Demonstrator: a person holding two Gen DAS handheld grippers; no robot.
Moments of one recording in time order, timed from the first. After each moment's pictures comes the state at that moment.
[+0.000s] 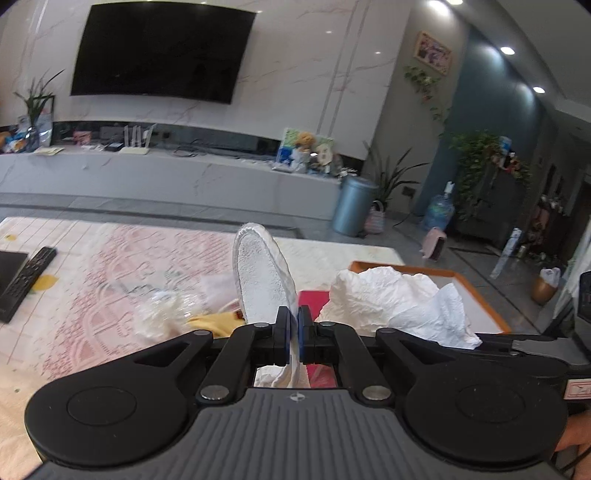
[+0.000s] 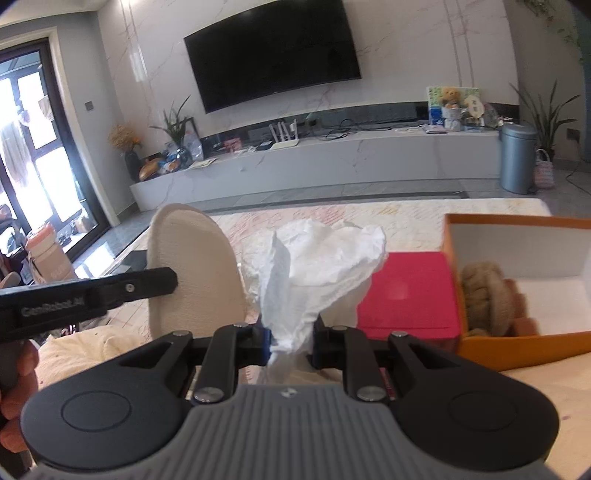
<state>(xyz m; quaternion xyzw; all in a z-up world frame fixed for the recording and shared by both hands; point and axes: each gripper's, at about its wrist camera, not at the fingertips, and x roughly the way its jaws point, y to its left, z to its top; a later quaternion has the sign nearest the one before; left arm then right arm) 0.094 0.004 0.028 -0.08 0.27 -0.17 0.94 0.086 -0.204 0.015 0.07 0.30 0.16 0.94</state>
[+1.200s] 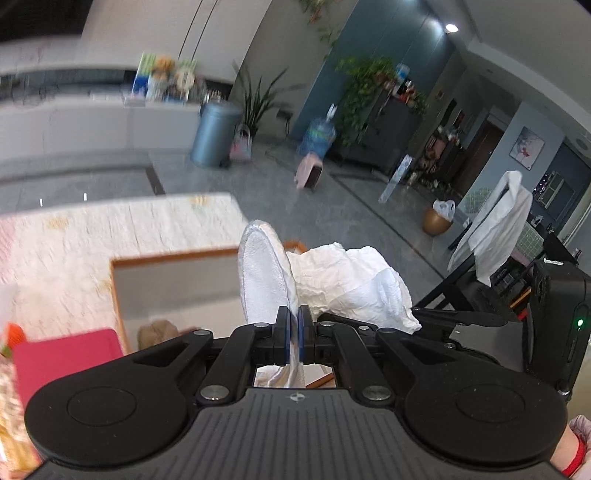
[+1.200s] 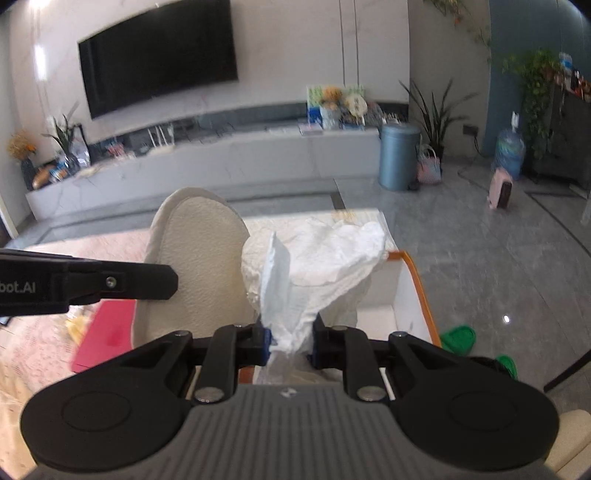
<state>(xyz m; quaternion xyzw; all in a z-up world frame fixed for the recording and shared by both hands) 0.223 -0.212 0.020 -0.08 0.38 -0.36 0.85 0.155 -0.423 0.041 0.03 0.36 0.00 0.93</state>
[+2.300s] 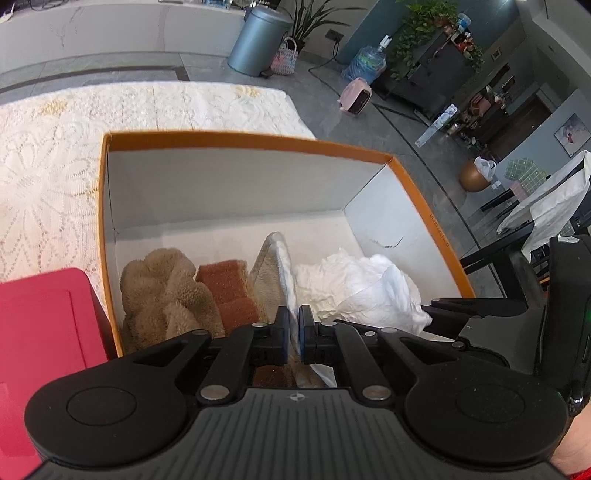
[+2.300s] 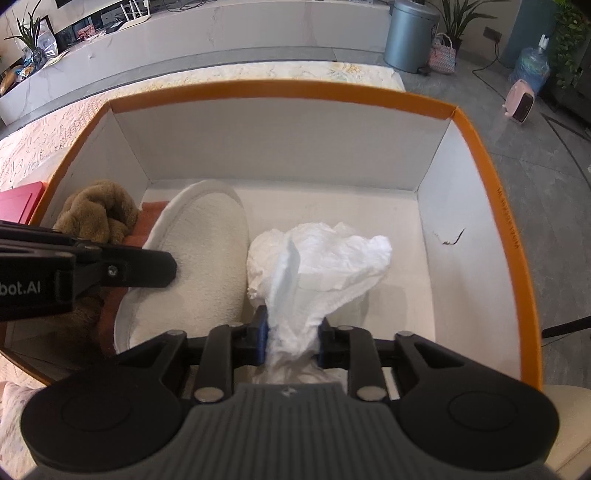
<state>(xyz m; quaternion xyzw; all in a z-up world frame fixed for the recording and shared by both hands) 0.287 -0.215 -0.075 -0.08 0.50 -0.32 0.80 0.238 -0.425 -0.073 -0.01 0.54 0.00 0.84</state>
